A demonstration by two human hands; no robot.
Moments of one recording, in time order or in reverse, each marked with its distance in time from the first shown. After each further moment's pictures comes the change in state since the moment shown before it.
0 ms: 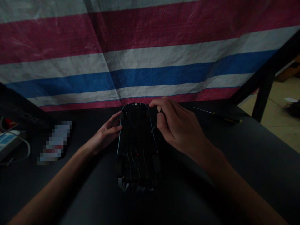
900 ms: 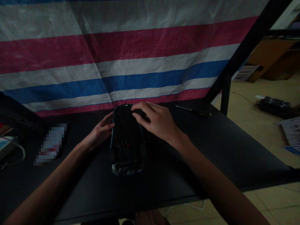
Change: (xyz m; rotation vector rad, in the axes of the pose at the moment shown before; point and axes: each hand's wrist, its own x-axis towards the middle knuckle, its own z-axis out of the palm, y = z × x) left_hand 0.003 0.006 0.003 0.037 0.020 0.016; right_hand 0.001 -0.001 0.006 0.083 0.089 -0.084
